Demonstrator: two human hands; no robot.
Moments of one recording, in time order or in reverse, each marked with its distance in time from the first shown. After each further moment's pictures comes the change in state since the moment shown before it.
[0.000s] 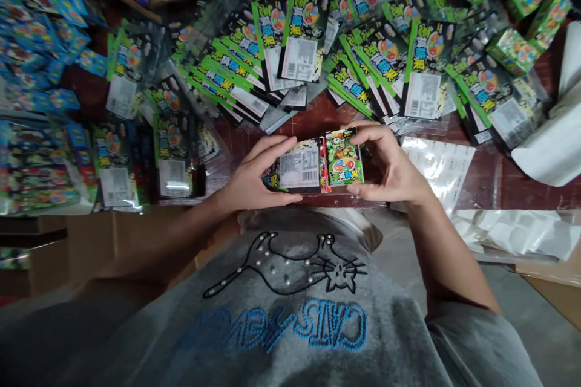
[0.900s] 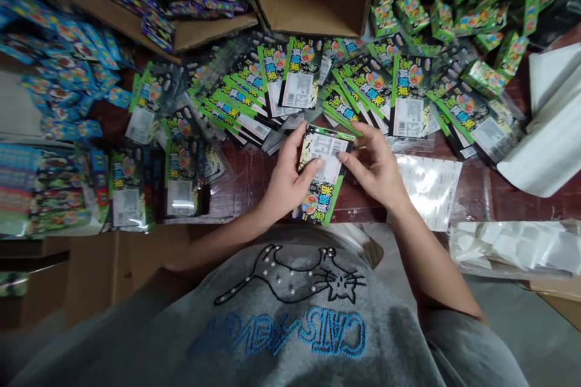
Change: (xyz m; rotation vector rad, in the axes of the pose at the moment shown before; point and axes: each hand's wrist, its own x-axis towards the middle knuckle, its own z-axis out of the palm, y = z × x) left_hand 0.061 0.030 0.055 -0.111 0.280 -0.202; right_hand 0.013 0.016 0.023 -0.148 0.252 0.264
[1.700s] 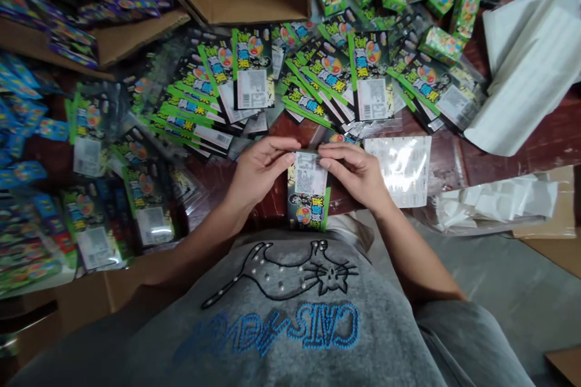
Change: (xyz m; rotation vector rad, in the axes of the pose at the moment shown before) left_hand 0.032 -0.020 -0.001 -0.590 -0.151 -0.155; right_hand -0.028 -0.022 -0.006 0.442 0.243 0.210
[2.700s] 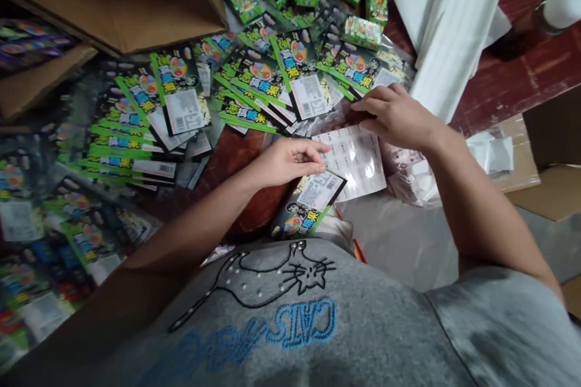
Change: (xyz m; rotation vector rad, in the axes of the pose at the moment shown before) left_hand 0.070 -0.005 0.100 0.044 -0.686 -0.080; right_hand 0.038 0.012 -0.198 -0.903 -0.326 -0.144
